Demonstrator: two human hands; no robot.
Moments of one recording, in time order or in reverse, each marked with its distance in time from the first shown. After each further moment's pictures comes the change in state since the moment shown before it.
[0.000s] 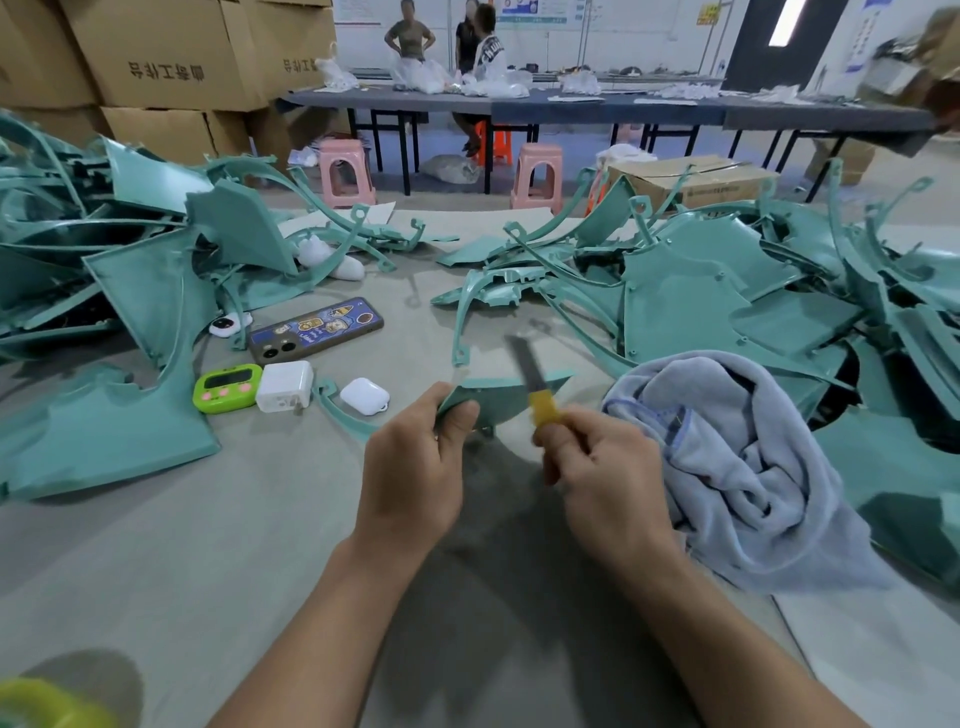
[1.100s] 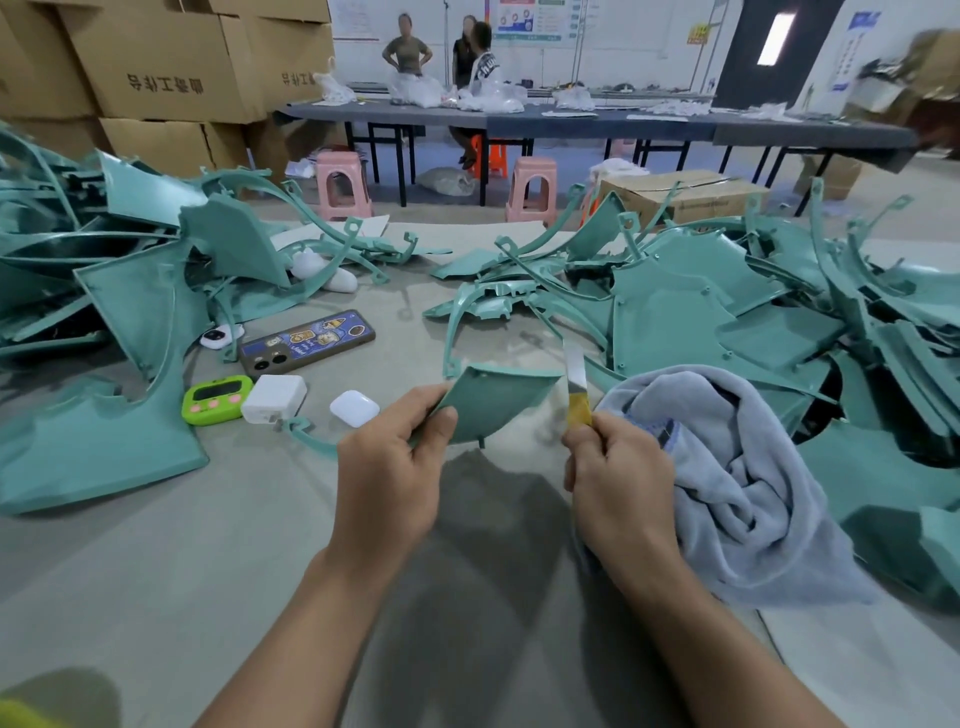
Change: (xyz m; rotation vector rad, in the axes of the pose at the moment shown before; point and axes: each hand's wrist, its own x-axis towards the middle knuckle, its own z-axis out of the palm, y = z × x) left_hand 0.004 0.001 -0.010 -0.080 0.052 0.010; right_hand 0.009 0.009 -0.007 -0.009 0.143 0.109
